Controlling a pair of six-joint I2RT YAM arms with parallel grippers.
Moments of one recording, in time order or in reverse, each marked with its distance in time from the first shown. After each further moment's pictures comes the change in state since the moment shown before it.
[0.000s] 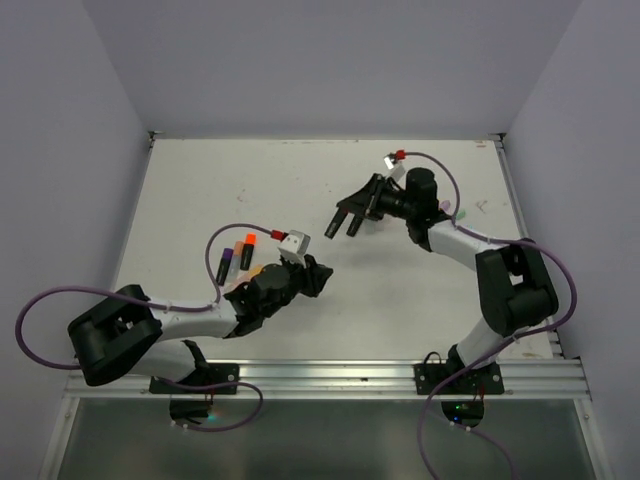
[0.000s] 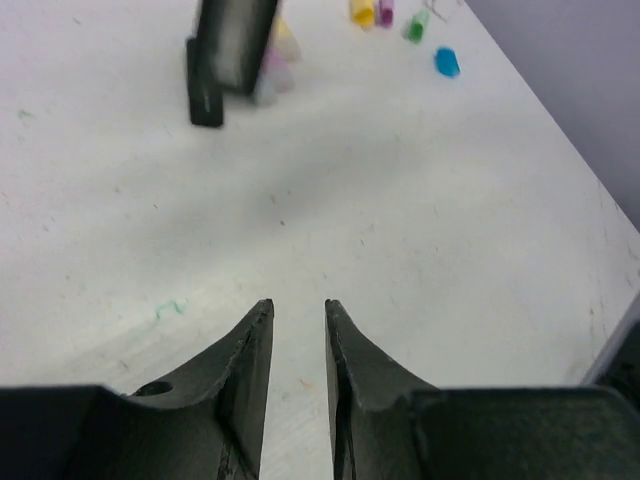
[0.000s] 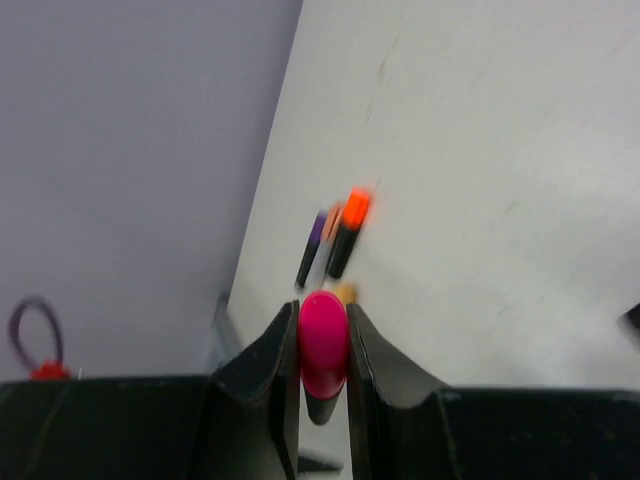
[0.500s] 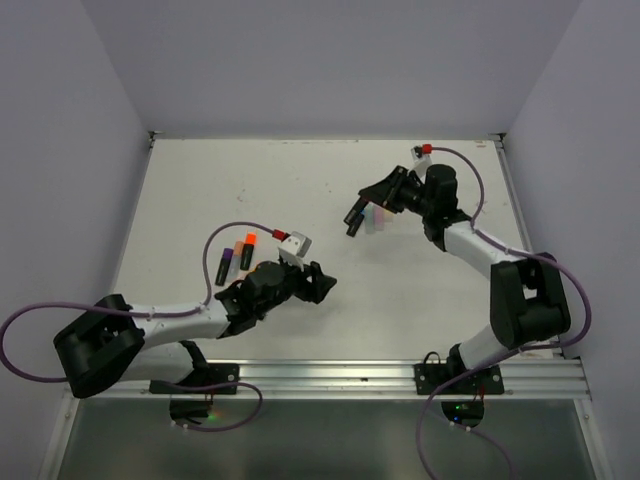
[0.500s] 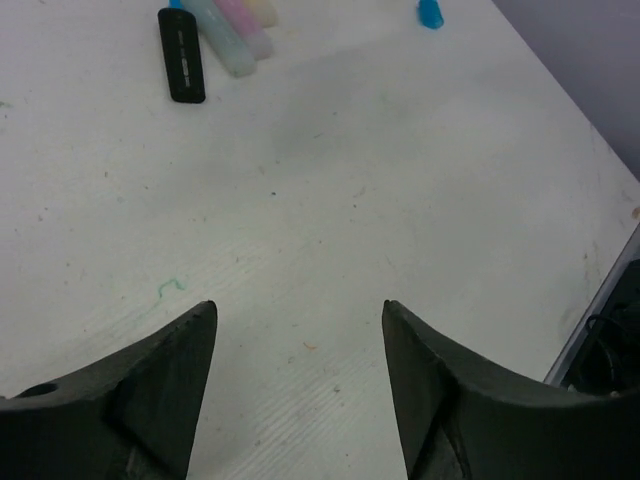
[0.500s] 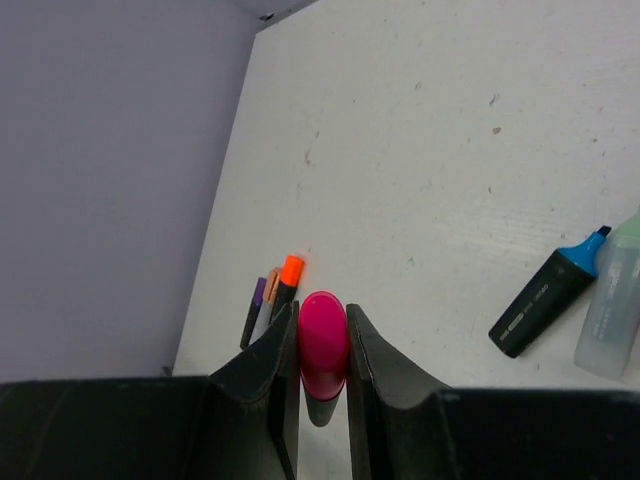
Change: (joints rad) left arm 0.000 -0.105 -0.034 -0.148 0.111 0.044; right arm -0.130 -0.061 0.005 -0.003 0.193 -0.089
